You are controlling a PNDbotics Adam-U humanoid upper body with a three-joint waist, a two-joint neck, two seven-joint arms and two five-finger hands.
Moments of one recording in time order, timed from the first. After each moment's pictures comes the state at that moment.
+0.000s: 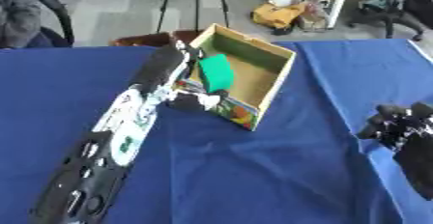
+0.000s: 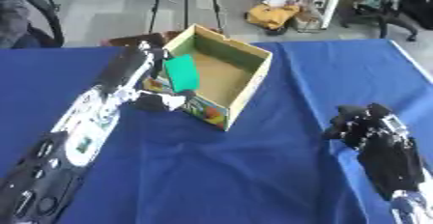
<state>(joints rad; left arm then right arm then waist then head) -0.83 0.16 -0.19 -1.23 -0.97 -0.11 0.00 -0.14 -0.25 -0.07 -1.76 -0.39 -0.05 0.30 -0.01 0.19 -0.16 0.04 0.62</state>
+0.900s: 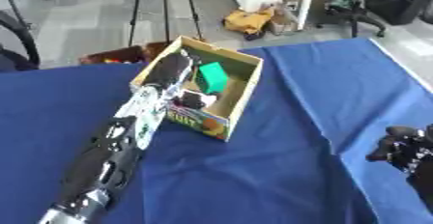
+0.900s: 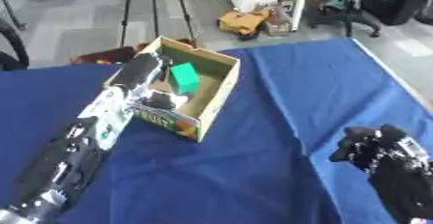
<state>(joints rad) -0.99 0.20 -0.07 -0.86 -1.15 -0.07 0.06 -0.19 -0.25 -0.01 -1.76 -0.40 -0.04 0.36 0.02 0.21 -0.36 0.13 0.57</state>
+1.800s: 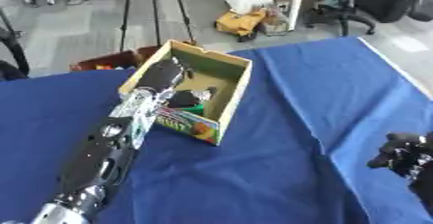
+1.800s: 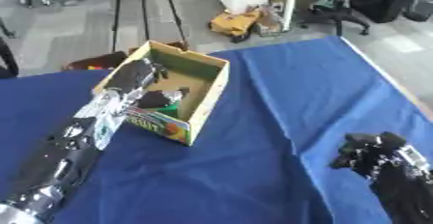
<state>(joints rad) -1.00 0.22 -0.04 -0.80 -1.26 -0.06 0.02 -0.19 -0.25 0.00 -1.76 -0.40 -0.03 0.37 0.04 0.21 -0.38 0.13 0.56</state>
